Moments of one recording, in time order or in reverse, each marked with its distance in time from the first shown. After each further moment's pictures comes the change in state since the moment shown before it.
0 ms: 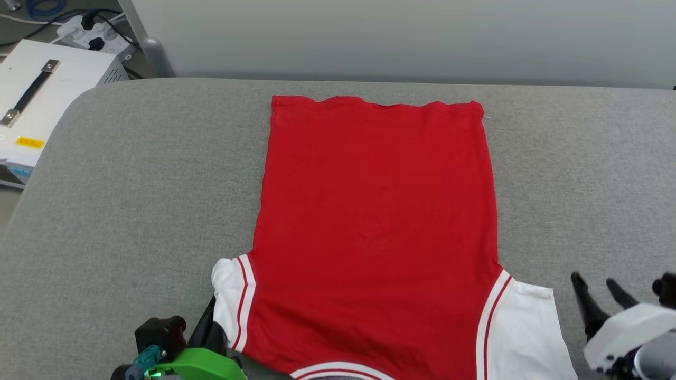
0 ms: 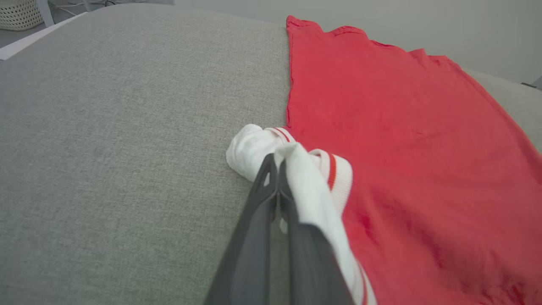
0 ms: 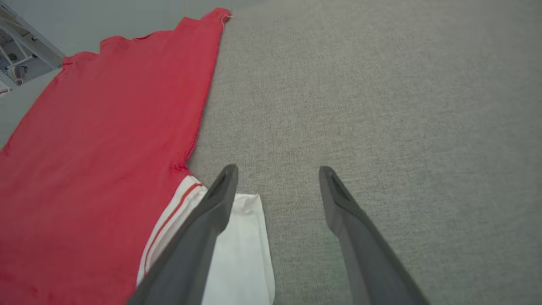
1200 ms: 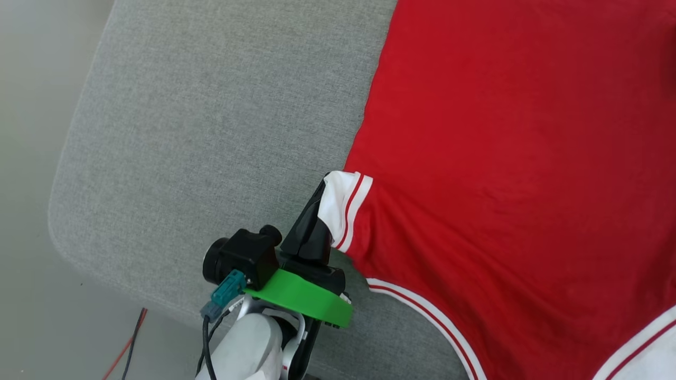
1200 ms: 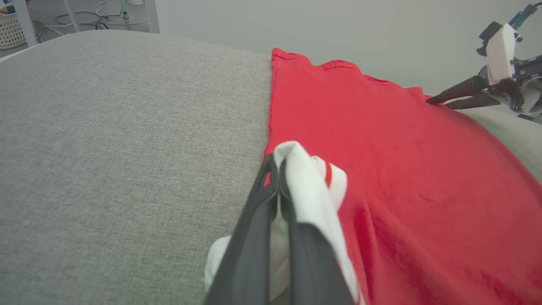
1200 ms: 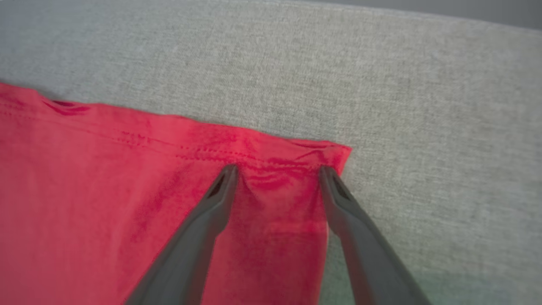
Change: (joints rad) left arm -0.291 -0.235 -0.083 -0.093 0.182 -0.163 -0.061; right arm -1.258 -0.330 0.236 0.963 -0.003 0.001 0.463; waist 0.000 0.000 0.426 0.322
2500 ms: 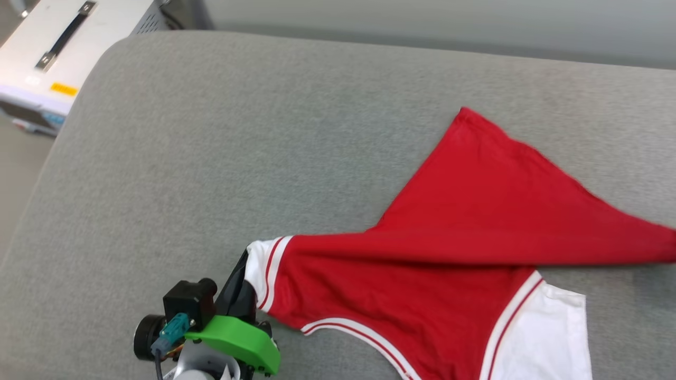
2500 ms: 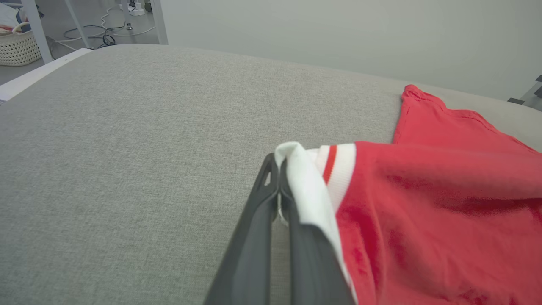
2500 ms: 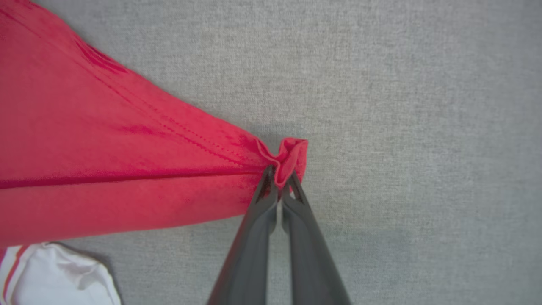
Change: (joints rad) left arm 0.204 0.096 0.153 0.033 0.025 0.054 0.095; right arm 0.719 -0.185 -0.029 -0.451 0.233 0.000 0.086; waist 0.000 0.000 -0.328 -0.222
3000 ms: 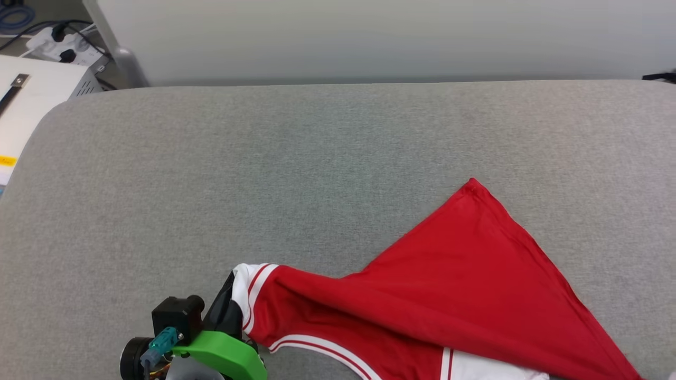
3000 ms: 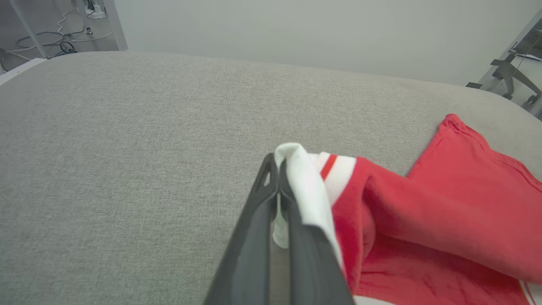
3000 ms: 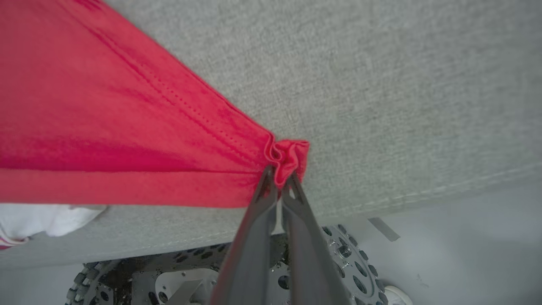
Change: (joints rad) left arm 0.069 0.041 0.014 -0.020 -0.028 0.026 0.049; right arm 0.601 0.324 -0.336 -0.370 -0.034 0.000 0.016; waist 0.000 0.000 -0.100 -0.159
